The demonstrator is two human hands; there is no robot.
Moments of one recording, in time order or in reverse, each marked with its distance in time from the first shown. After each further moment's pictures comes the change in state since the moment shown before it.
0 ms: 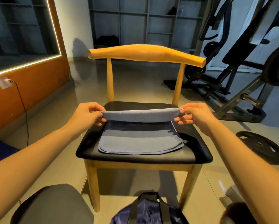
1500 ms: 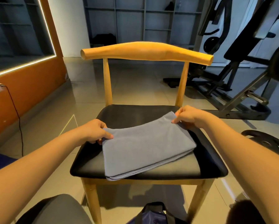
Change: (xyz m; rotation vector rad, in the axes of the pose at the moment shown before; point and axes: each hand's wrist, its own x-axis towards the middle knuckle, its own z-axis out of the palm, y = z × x) left_hand 0.056 -0.019 0.030 0.417 -0.467 -0.304; right_hand 0.086 0.001 0.026 -0.600 -0.159 0.229
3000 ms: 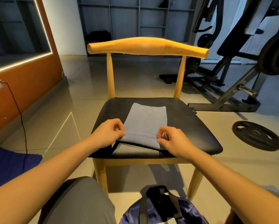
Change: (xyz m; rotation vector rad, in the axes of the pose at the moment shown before) left_hand -0.048 -0.031 0.046 -0.120 0.137 0.426; right_hand -0.131 0.027 0.130 -0.239 0.168 -0.453
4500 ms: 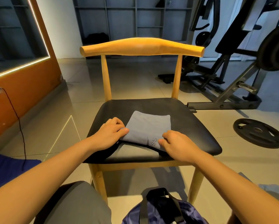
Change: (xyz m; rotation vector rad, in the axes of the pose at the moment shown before) left_hand 0.027 -0.005 0.010 0.313 -0.107 0.170; right_hand -0.006 0.011 -0.009 -0.243 -0.024 -0.008
